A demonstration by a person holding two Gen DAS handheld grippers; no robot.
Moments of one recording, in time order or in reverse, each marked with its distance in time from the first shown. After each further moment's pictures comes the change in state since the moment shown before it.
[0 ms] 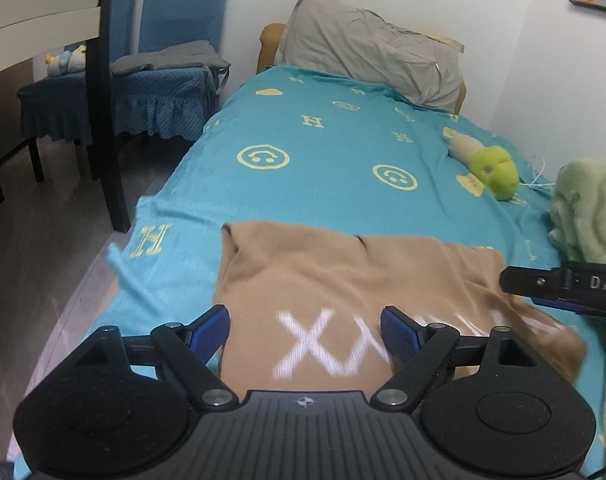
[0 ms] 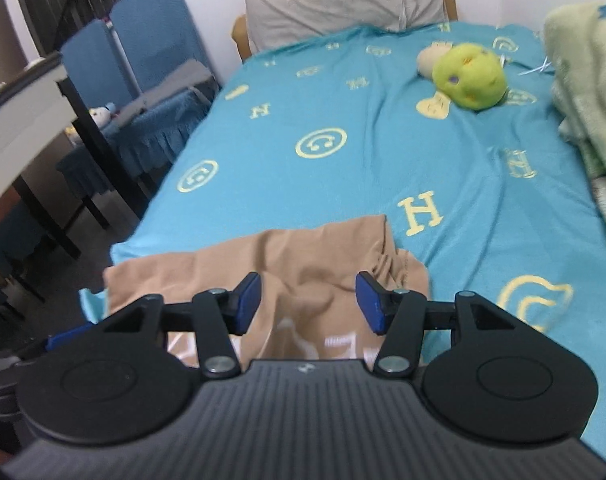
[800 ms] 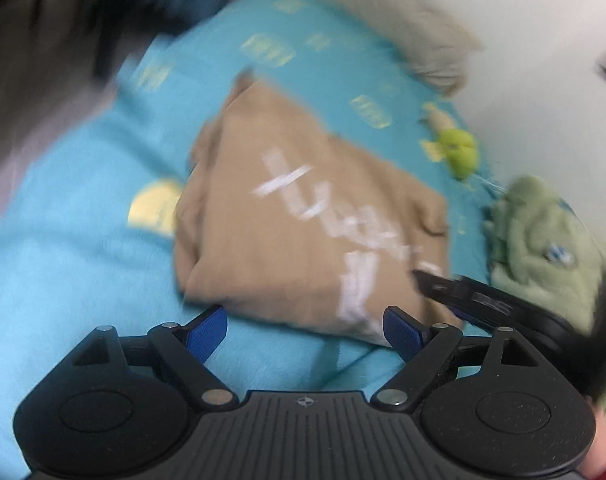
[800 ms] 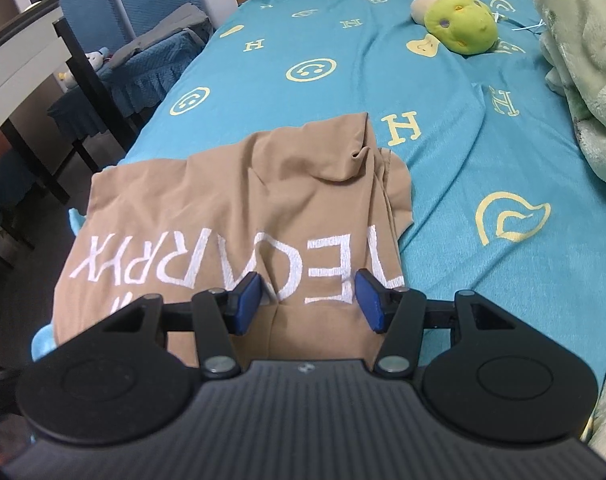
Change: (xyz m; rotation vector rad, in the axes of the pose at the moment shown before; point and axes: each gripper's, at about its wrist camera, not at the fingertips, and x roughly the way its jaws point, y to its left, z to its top) left arm -0.026 0.021 -0.057 -0.408 0.271 -0.225; right arm 0.000 -0.005 -0.037 -0.044 0.156 -0.040
